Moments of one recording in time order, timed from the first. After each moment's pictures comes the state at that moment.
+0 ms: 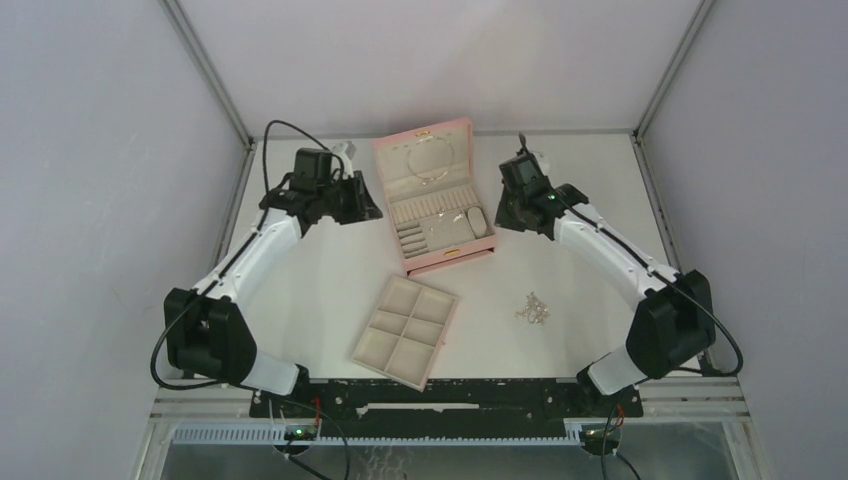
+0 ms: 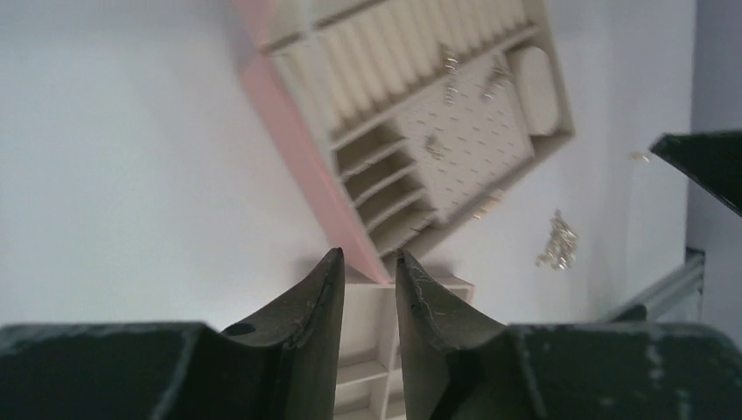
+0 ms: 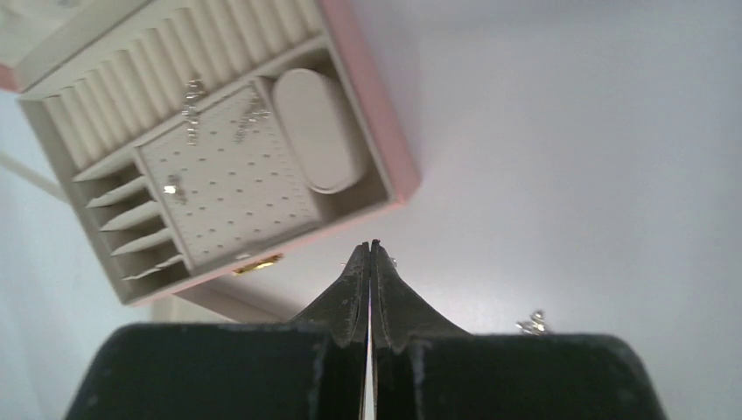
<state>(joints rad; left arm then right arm) -0.24 1.45 1.21 -0.52 0.30 -0.39 0.51 1.53 1.30 -0.68 0.20 0.62</state>
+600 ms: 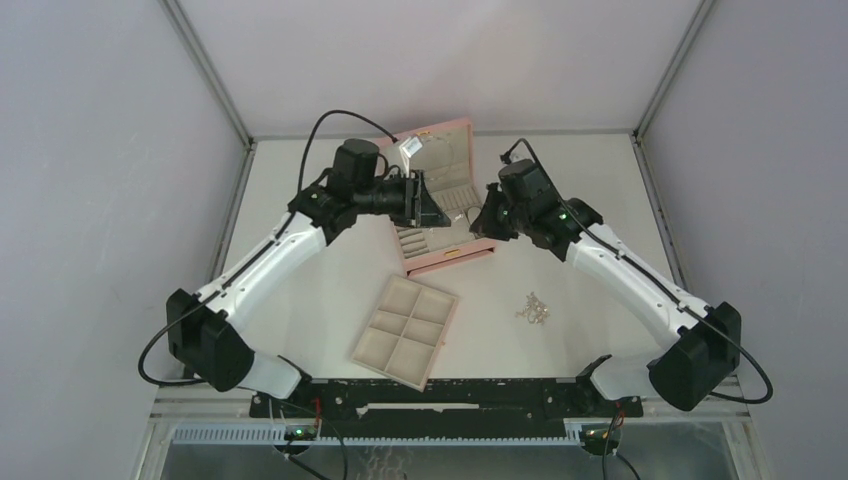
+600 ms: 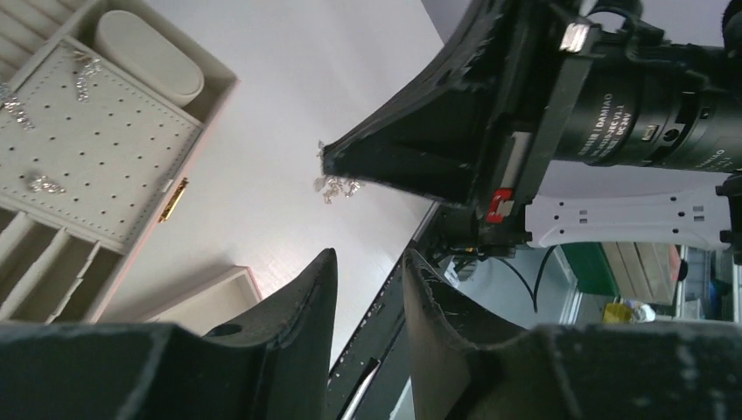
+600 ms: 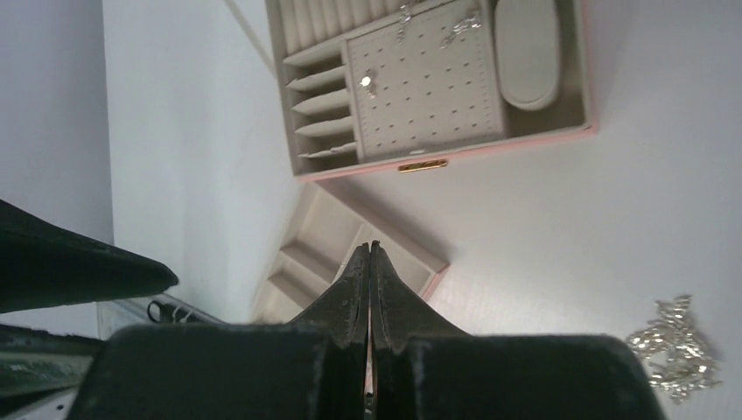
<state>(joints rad) -0.55 1.44 1.34 -0.42 0.64 -0.51 0.59 1.34 1.25 -0.65 -0.01 0.67</state>
